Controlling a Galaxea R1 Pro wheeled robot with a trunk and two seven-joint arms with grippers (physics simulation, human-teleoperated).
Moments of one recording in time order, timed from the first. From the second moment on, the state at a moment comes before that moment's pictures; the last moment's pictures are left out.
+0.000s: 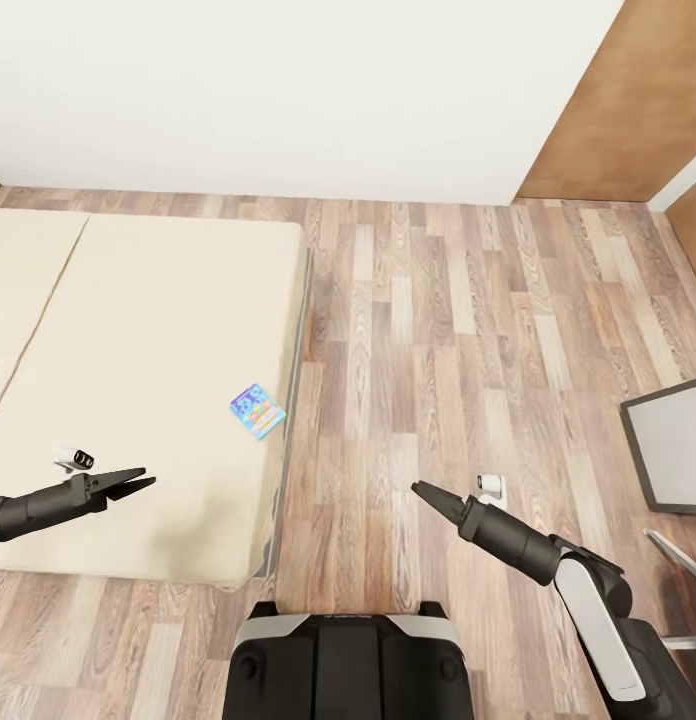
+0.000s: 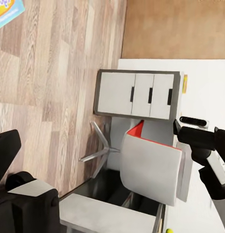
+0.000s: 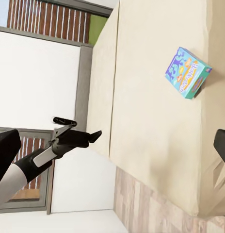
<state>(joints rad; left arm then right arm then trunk) -0.78 0.61 0.02 -0.55 0.43 0.66 -1.57 -0.29 -0.13 -0.04 -1.53 -0.75 0.70 0.83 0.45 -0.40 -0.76</state>
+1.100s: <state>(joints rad) -0.78 0.61 0.02 -0.55 0.43 0.65 -1.57 -0.29 -0.13 -0.03 -1.53 -0.75 0.70 0.82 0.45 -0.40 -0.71</state>
